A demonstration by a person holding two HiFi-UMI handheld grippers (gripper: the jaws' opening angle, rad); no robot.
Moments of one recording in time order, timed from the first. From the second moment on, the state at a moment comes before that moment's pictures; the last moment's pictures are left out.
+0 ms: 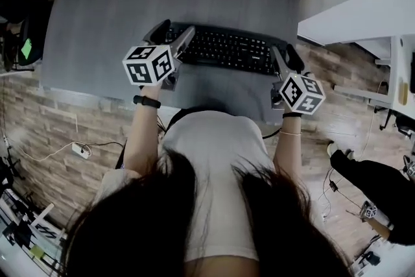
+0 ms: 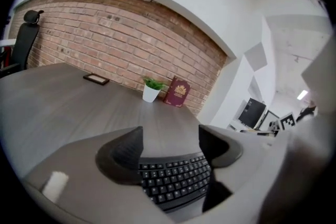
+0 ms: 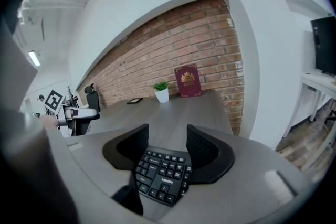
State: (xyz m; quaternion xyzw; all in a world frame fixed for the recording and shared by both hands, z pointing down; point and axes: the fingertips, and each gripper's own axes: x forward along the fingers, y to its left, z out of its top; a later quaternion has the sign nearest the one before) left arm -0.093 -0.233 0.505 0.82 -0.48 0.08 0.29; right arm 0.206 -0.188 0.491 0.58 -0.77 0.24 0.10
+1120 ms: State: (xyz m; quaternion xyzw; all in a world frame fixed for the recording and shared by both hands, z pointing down) left arm -0.048 -0.206 0.398 0.89 -0.45 0.02 0.12; right arm 0.198 -0.182 0.369 0.56 -0.82 0.08 0.03
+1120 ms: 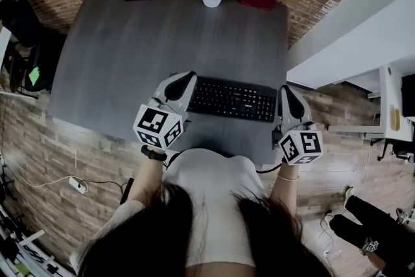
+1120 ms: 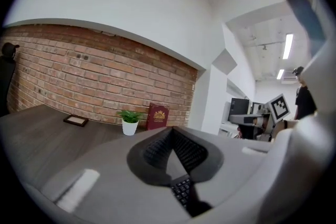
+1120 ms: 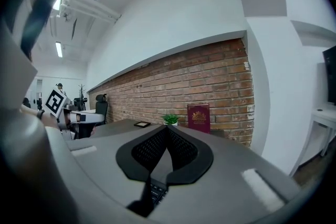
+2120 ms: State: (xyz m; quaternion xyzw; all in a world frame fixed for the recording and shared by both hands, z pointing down) left arm -0.063 -0.229 0.416 0.88 -0.46 0.06 0.15; right arm 0.187 -0.197 0.385 0.56 -0.82 0.11 0.04
